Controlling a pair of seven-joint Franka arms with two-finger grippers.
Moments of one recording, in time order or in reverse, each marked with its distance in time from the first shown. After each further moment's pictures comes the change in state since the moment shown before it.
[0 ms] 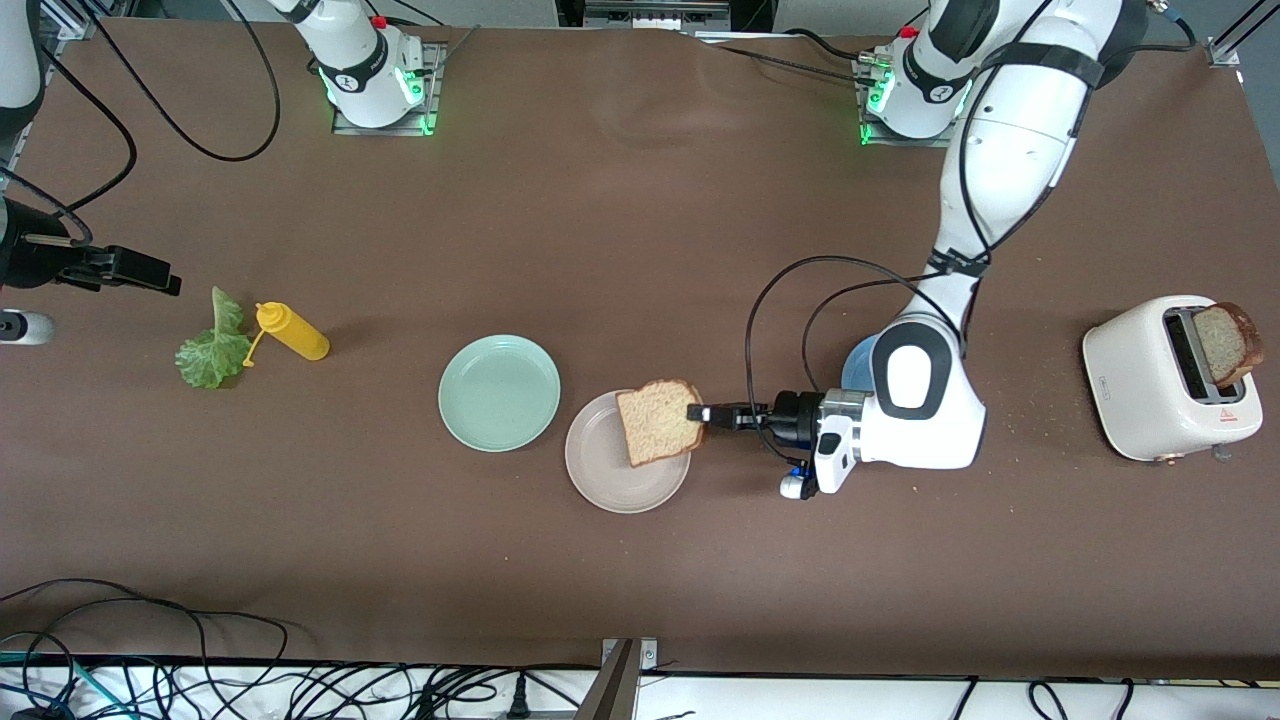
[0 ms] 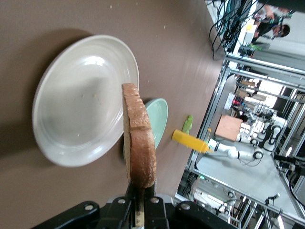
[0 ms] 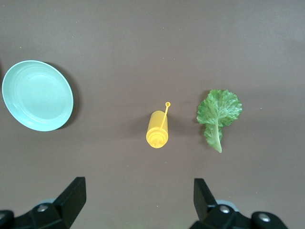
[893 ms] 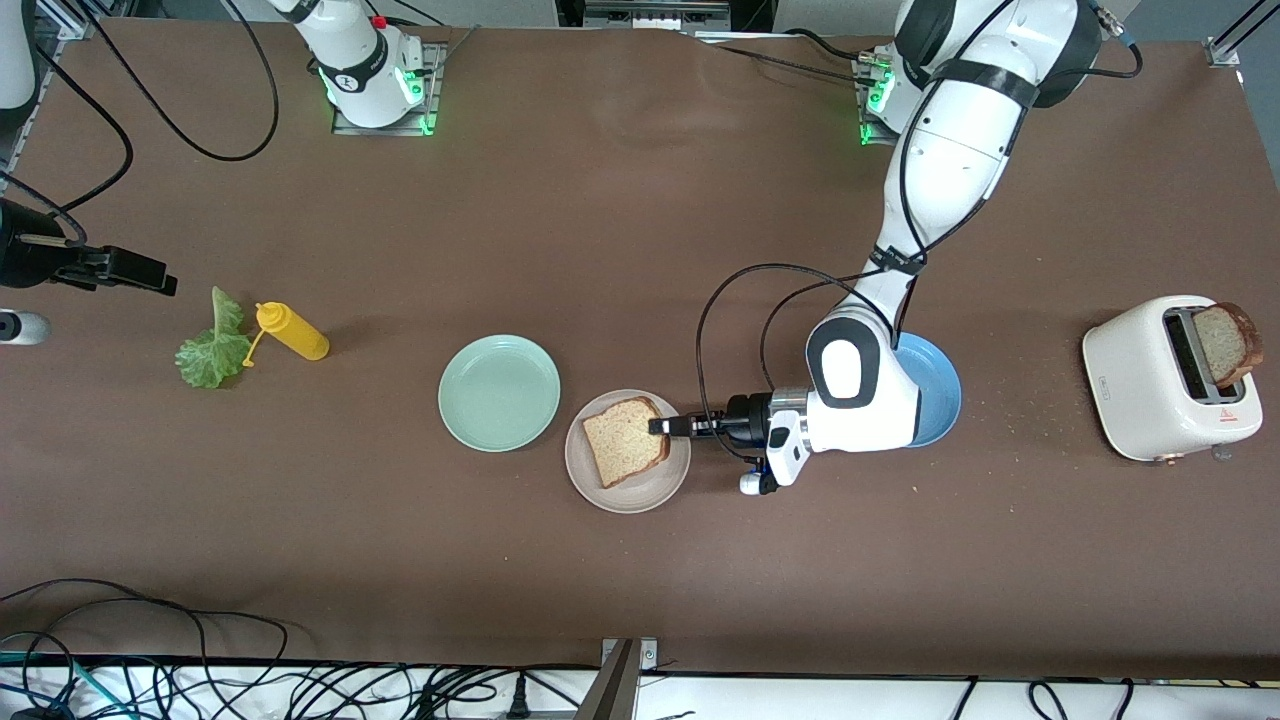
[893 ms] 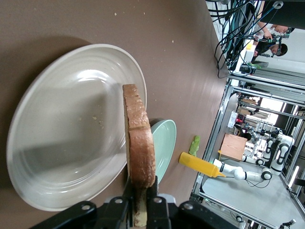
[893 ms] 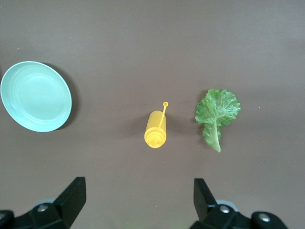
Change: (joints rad) left arm -0.083 0.053 0.004 0.014 -0.068 0.148 0.066; right arm -0.001 0.000 -0.007 0.000 0.000 0.000 0.000
